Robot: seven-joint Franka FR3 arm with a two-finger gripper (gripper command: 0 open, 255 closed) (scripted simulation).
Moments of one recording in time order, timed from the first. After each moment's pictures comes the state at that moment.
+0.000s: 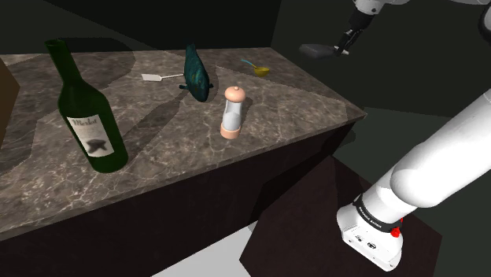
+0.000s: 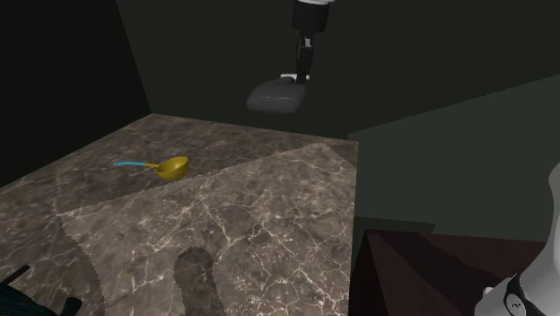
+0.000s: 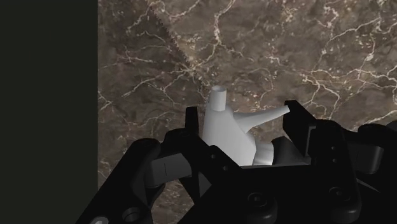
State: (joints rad) arm -0.09 -0.06 -0.54 -1.81 -0.04 1.92 -0.68
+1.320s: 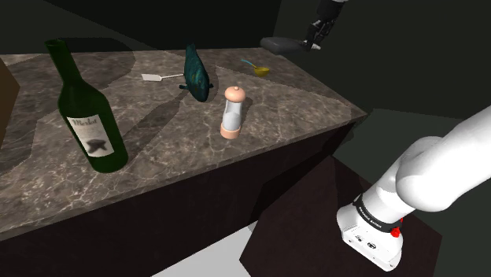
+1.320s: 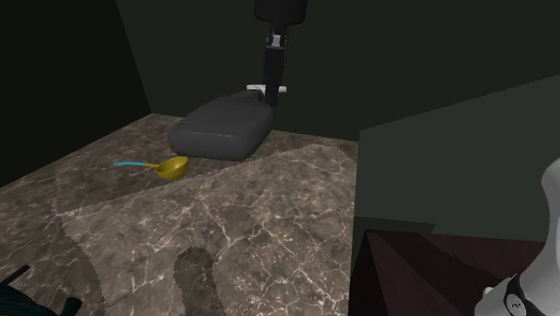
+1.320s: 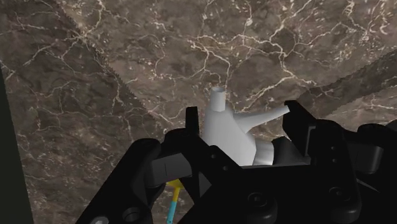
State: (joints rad) arm 0.06 -0.19 -0.31 -1.90 -0.13 1.85 -0.28
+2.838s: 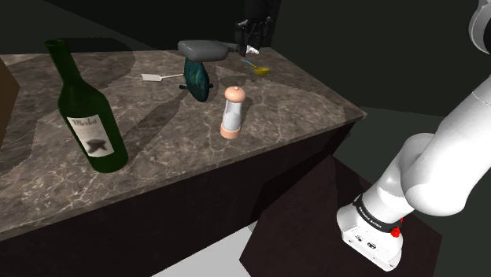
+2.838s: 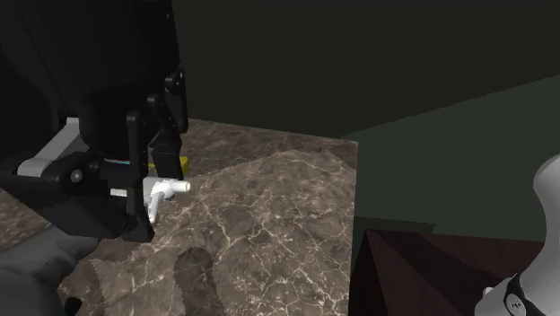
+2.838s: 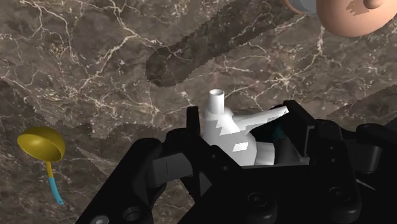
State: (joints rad) arm 0.27 0.02 -0.03 -1.69 -0.13 1.80 0.19
